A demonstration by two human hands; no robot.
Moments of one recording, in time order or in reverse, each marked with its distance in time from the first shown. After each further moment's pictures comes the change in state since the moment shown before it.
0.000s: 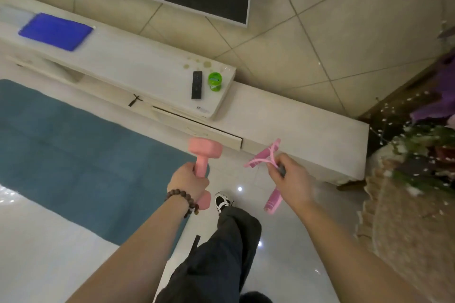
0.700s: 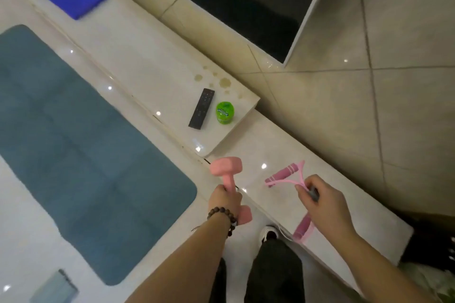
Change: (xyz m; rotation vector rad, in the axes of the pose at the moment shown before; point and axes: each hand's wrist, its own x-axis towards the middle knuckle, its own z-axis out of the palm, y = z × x) left_hand 0.252 0.153 0.131 -0.465 -0.050 -0.506; right_hand 0.320 0.069 -0.034 -0.107 -0.317 -0.025
